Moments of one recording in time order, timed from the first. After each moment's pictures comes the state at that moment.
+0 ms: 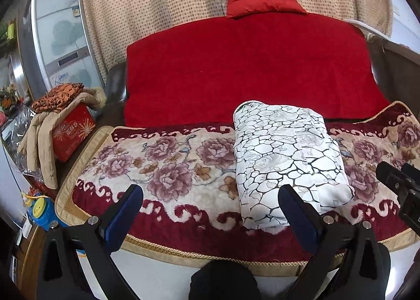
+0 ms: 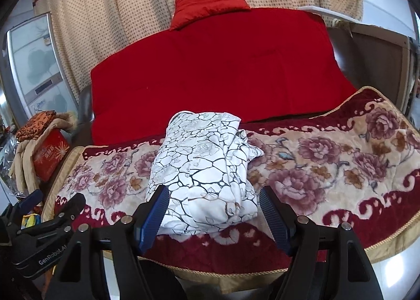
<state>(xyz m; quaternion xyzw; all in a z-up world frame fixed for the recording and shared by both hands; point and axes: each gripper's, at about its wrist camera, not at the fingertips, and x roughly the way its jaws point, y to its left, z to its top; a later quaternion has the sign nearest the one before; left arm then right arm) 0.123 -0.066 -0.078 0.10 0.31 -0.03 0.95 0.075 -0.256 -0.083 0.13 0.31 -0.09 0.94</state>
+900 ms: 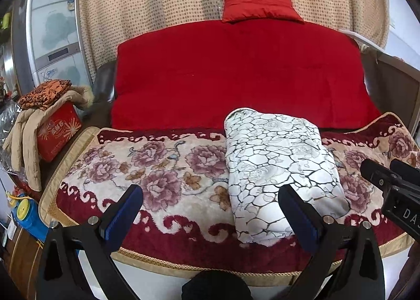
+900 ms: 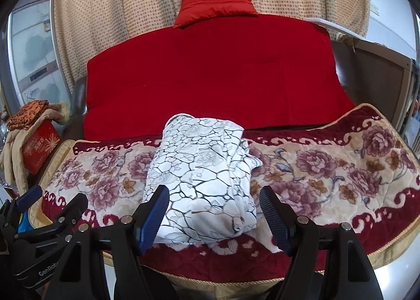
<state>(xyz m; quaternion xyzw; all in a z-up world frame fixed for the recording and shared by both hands) 0.151 -0.050 -0.082 0.07 0.30 -0.06 0.95 0.107 -0.231 -0.068 0.09 0.32 -0.11 0.94</state>
